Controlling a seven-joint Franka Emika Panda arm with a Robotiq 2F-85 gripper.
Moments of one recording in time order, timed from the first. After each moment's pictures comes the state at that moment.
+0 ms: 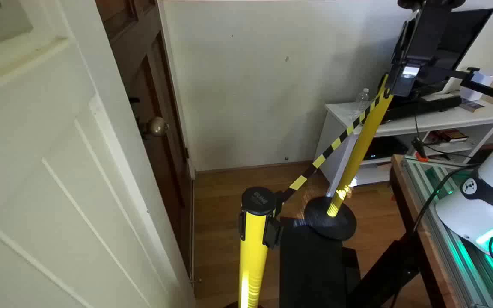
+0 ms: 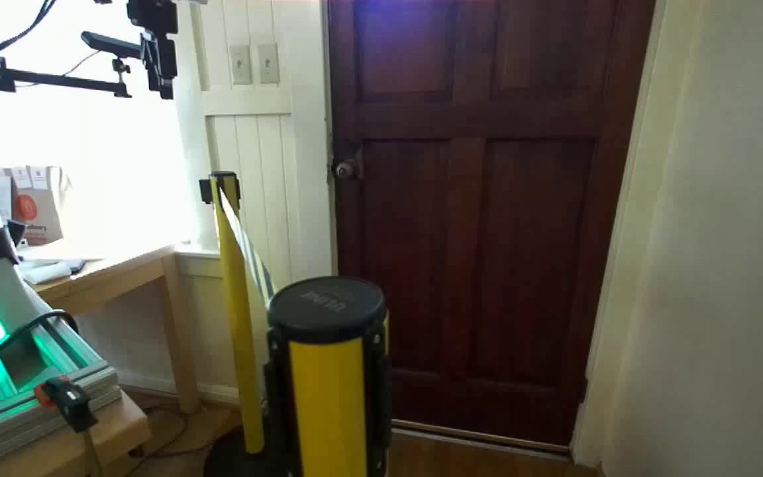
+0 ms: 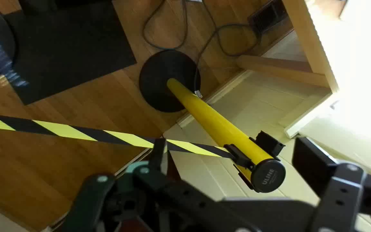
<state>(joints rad) 0.05 -0.76 0.03 -2.59 0.25 1.88 0.22</state>
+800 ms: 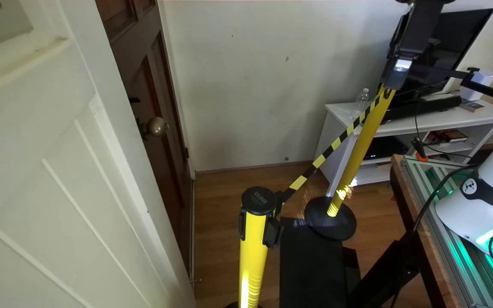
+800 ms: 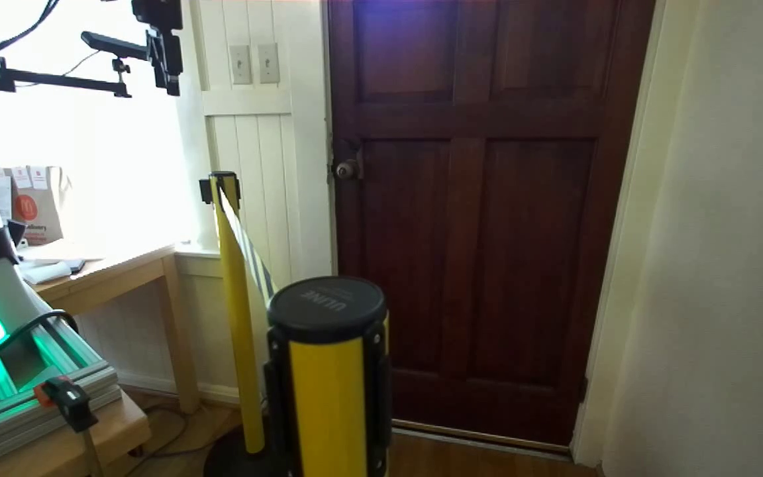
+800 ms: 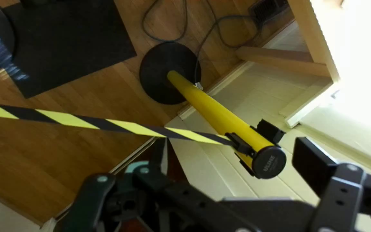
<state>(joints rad) 0.03 -0.75 0.03 -2.57 0.25 1.90 0.22</state>
